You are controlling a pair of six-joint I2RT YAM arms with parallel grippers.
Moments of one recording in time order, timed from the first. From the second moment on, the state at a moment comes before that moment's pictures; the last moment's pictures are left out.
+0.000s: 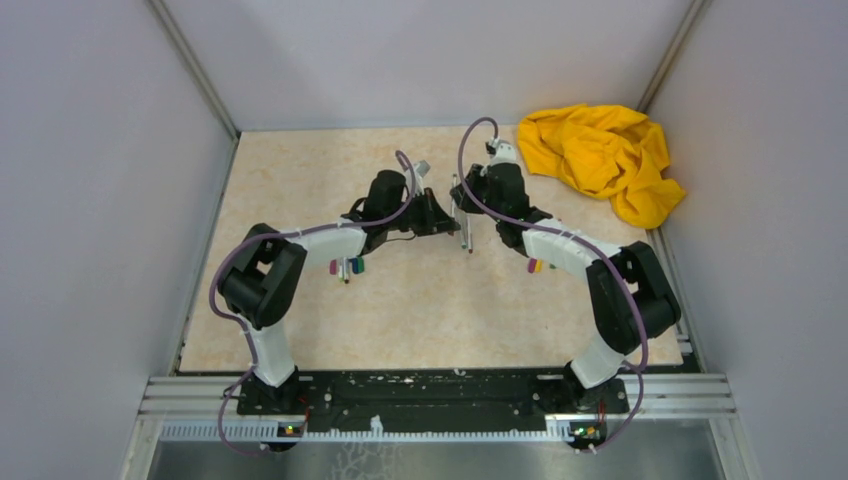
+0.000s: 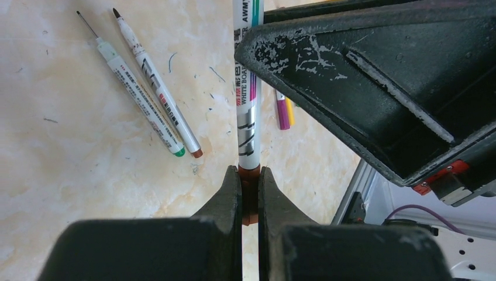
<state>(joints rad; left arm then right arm) -0.62 1.86 1.10 0.35 0.46 -0.73 0.49 1.61 0.98 0.28 -0.02 0.55</state>
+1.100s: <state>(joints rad) -0.62 1.86 1.14 0.25 0.49 -0.69 0.49 1.64 0.96 0.30 -0.08 0.54</state>
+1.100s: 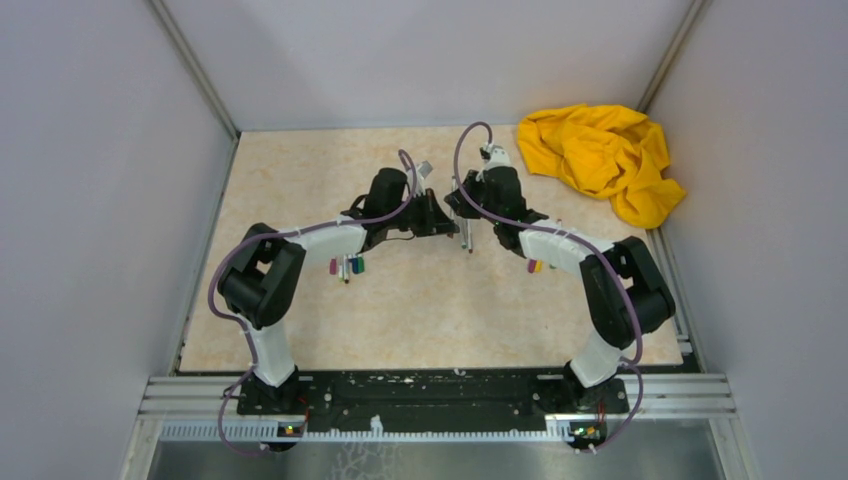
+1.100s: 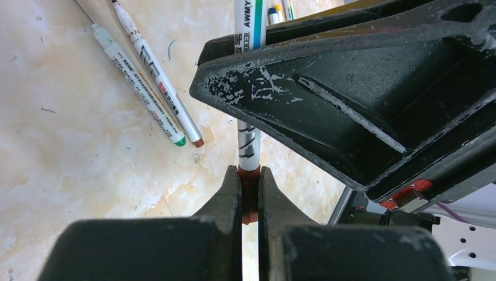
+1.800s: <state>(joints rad) -0.62 1.77 0.88 0.52 0.33 -0.70 0.51 1.74 1.17 0.11 -0.13 0.51</state>
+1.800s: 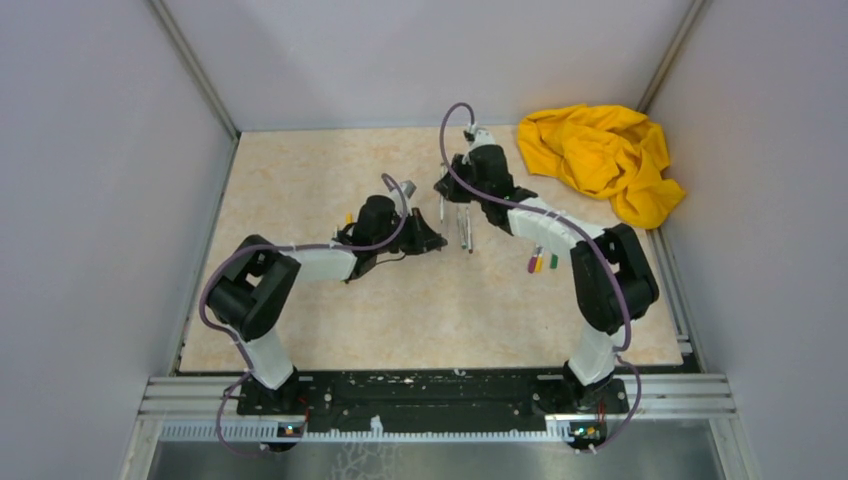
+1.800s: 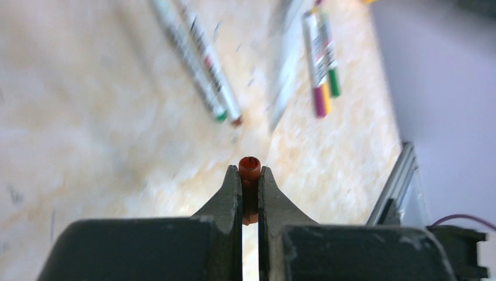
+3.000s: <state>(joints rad) -0.60 2.00 1.28 -0.10 -0.19 -0.60 0.46 1.77 1.24 -0.13 0.13 0.31</state>
